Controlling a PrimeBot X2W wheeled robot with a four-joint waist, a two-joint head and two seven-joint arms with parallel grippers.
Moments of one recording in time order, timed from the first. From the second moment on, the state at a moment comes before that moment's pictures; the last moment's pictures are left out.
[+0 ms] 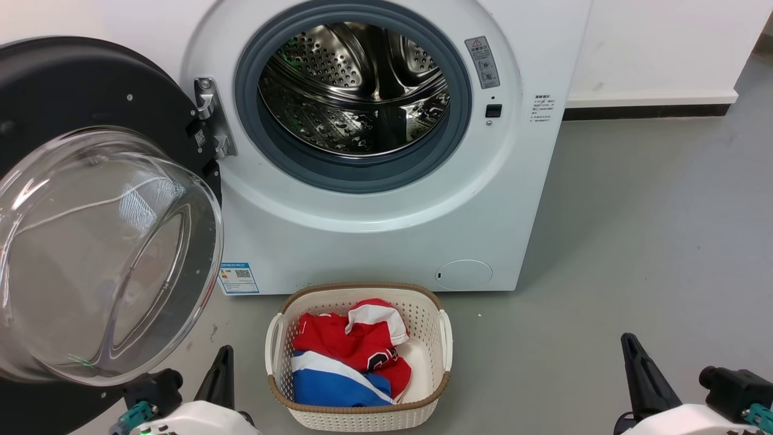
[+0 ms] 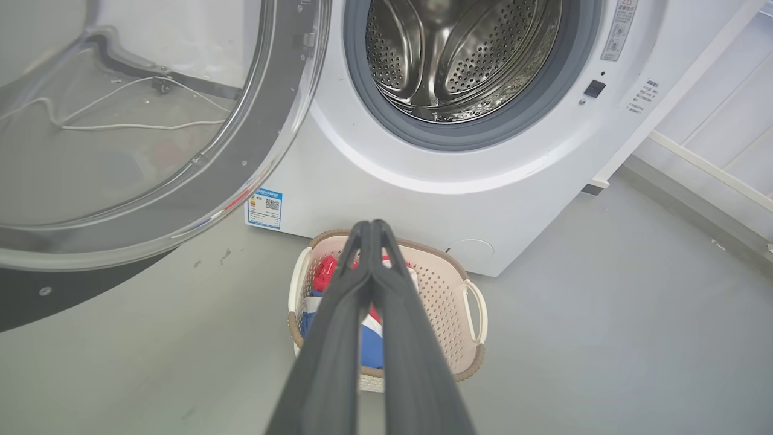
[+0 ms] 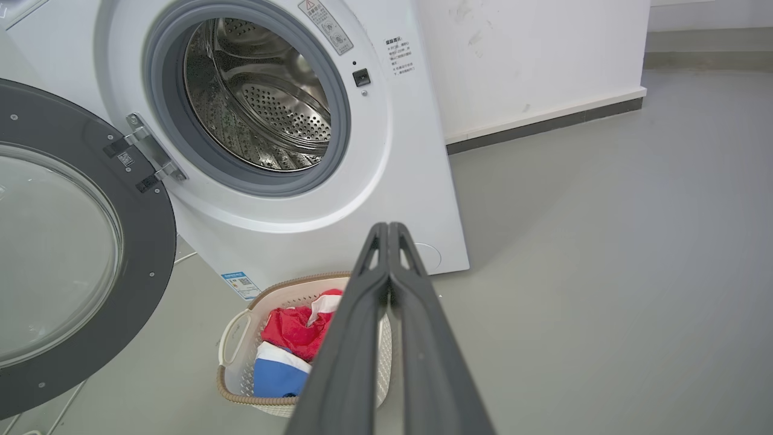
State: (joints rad) left arm 0.00 0.27 -0.27 0.27 -0.62 0.12 -0.19; right arm 0.12 -0.05 -0.03 0.08 0.31 0.13 -0.06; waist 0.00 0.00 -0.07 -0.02
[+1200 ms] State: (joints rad) left arm -0.05 0.18 -0.10 0.26 -1.06 0.01 -0.05; right arm 0.02 -0.05 -0.07 0.15 0.89 0.13 0.01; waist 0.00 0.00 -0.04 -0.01
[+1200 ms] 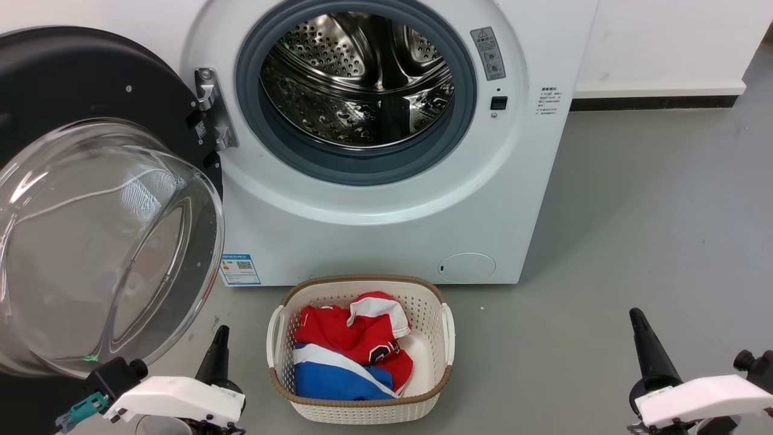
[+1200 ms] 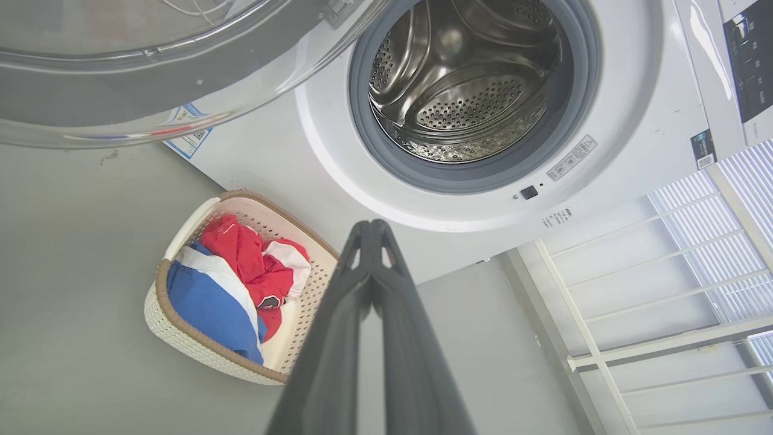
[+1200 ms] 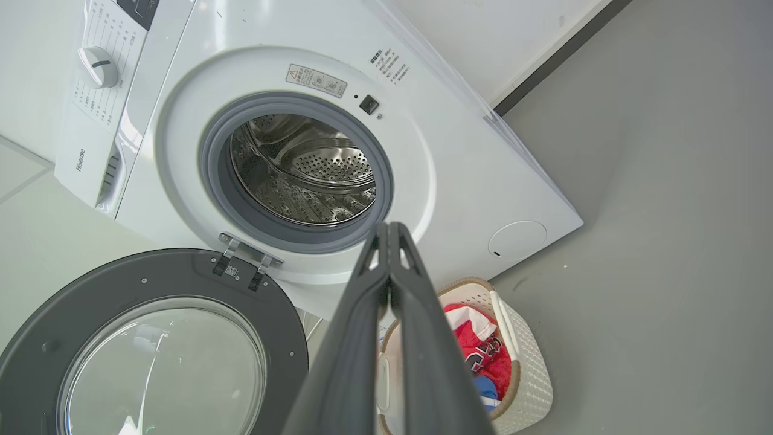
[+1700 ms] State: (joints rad) left arm -0.06 0.14 -0.04 0.26 -1.20 -0.02 -0.01; right arm -0.01 -0.05 -0.08 0.18 1.07 0.13 0.04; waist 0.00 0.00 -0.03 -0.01
